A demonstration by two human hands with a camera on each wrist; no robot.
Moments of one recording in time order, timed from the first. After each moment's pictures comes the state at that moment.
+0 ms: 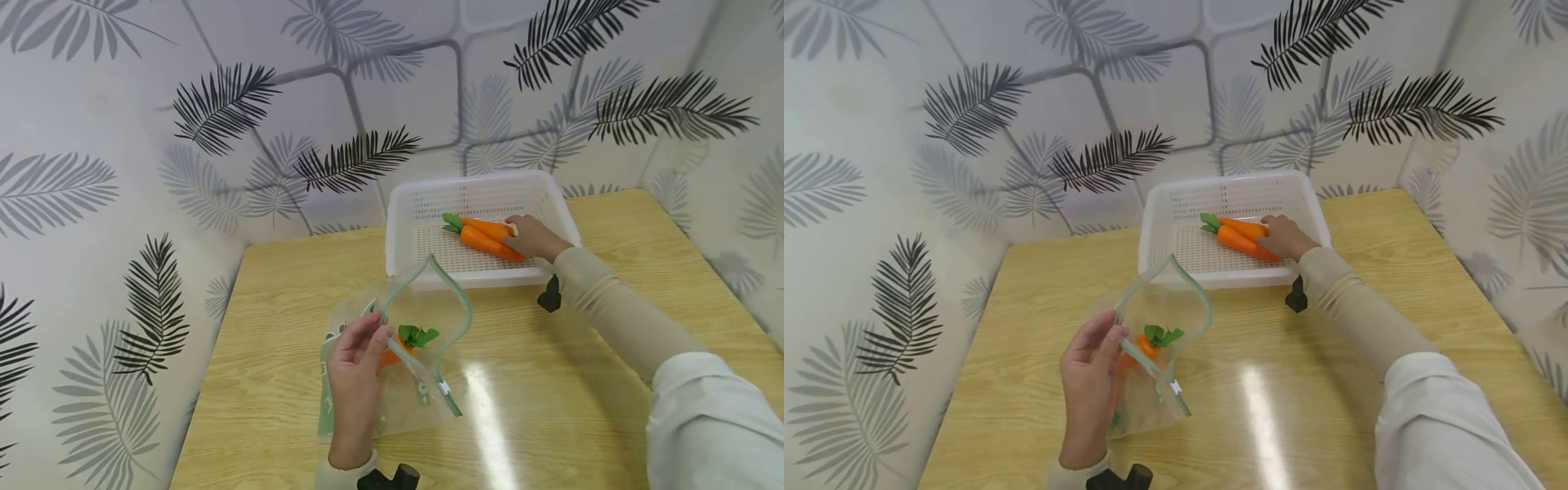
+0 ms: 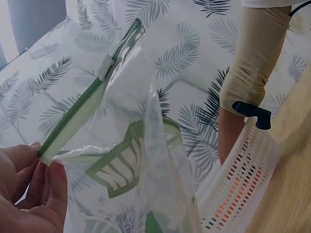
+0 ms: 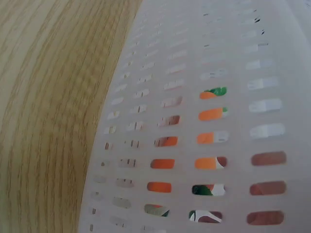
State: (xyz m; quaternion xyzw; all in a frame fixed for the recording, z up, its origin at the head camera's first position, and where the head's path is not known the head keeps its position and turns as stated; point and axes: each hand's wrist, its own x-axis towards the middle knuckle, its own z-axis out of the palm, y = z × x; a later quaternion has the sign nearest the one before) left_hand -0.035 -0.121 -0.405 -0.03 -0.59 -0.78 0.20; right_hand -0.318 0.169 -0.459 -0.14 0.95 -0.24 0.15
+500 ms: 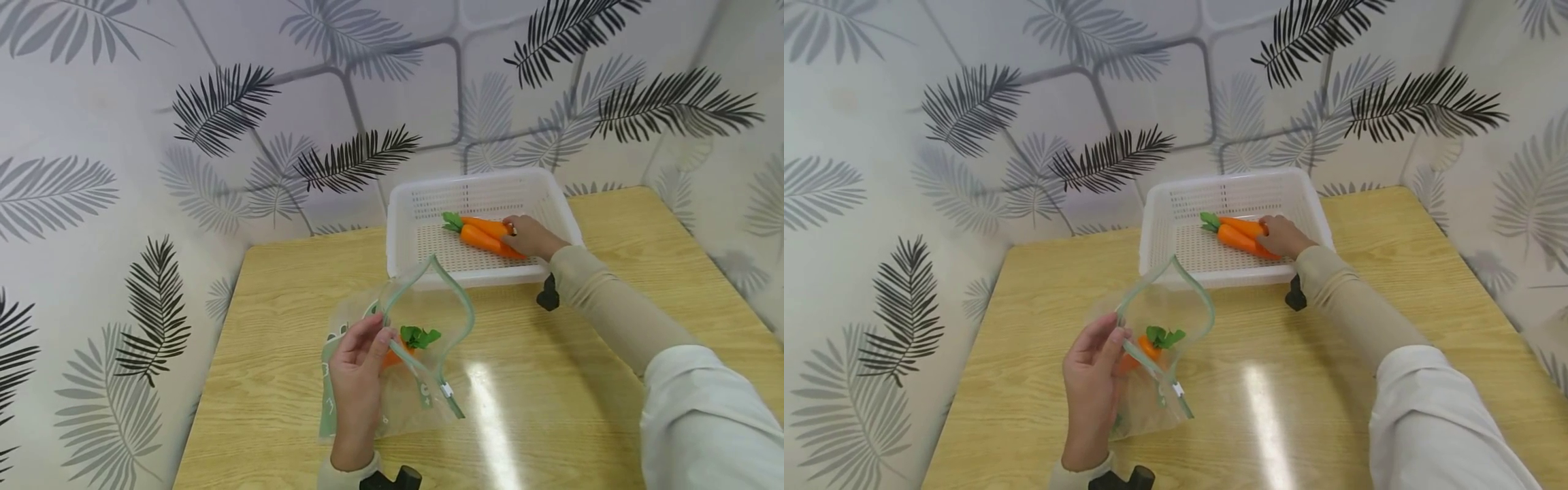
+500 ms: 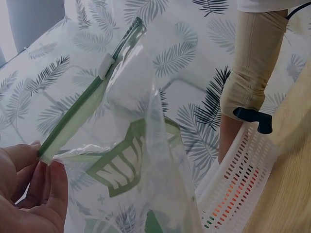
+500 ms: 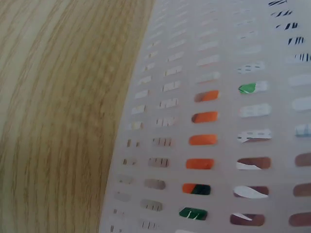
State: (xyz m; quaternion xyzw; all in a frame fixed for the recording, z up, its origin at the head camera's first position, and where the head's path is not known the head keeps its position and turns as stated) left_hand -0.035 -0.119 -0.407 -0.05 -0.60 -0.77 0.21; right_hand -0.335 0.167 -0.478 -0.16 0.95 -0.25 0.13
